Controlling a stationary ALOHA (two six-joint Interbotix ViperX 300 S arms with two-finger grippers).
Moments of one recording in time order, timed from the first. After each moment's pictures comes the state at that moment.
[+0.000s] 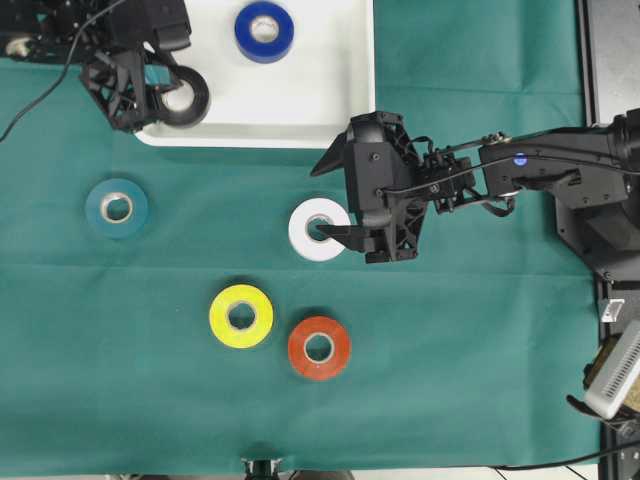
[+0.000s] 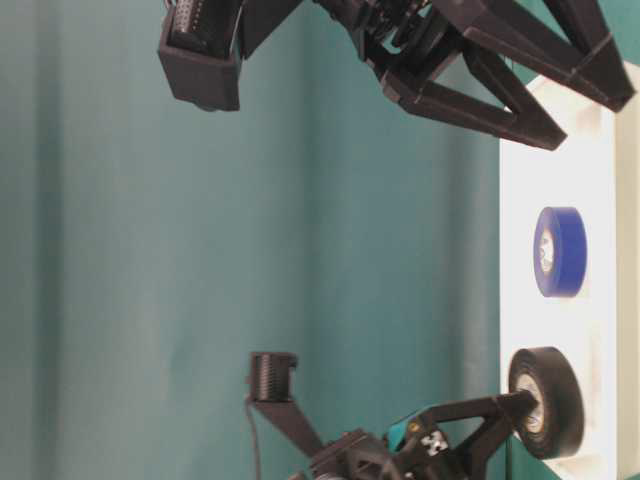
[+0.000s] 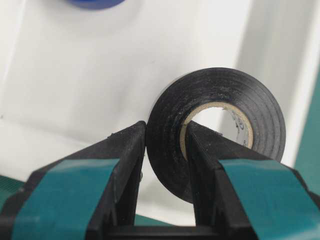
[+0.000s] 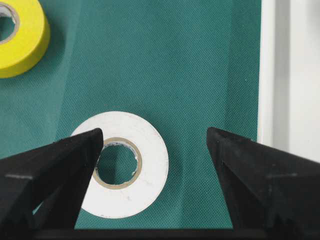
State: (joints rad) left arm 0.37 -0.07 0.71 -0.02 0.31 0.12; right arm 0.05 -0.11 0.79 -0.35 0.05 0.42
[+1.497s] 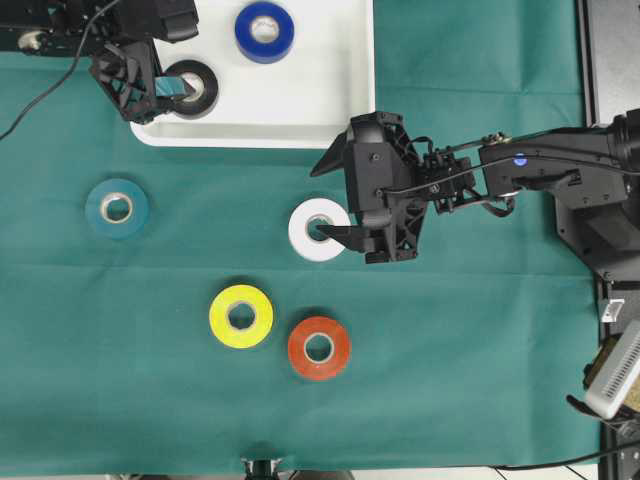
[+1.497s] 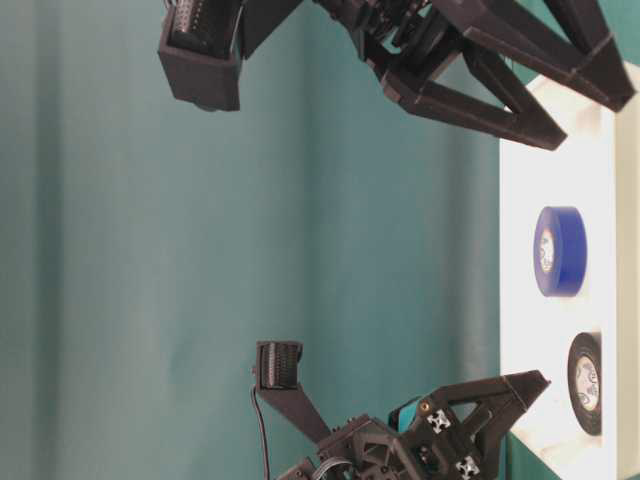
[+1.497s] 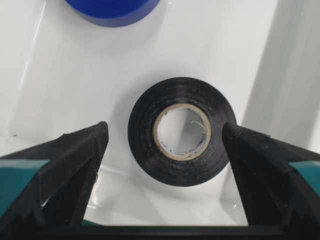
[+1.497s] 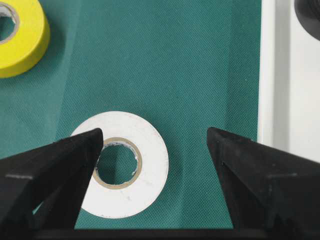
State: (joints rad) left arm 0.38 -0.04 0.70 -0.02 0.26 0.12; right arm 0.05 -0.11 0.79 -0.35 0.05 0.42
